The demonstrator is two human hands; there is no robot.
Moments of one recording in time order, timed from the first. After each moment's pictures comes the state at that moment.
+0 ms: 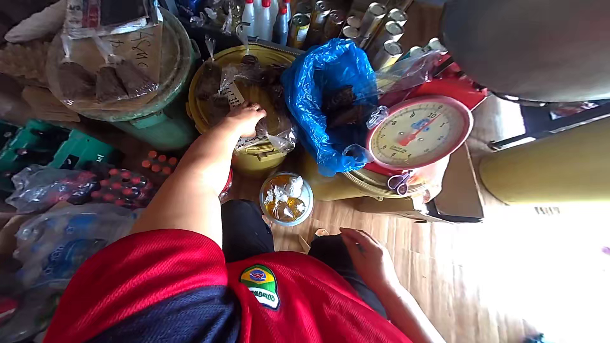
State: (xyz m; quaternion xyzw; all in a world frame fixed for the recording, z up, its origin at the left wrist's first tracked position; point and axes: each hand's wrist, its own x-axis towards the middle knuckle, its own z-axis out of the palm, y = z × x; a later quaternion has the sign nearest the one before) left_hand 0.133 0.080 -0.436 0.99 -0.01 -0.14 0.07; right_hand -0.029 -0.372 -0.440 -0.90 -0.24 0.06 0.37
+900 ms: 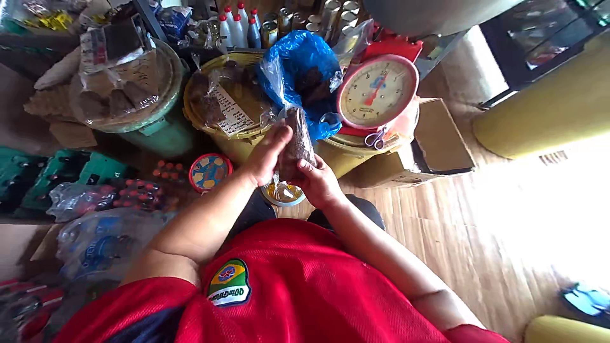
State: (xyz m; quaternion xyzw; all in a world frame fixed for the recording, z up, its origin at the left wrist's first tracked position) left_hand -0.062 -0.123 -0.337 0.60 0.08 -0.02 0.80; right_hand -0.045 -0.279 -0.390 -0.48 -0.02 0.29 0.83
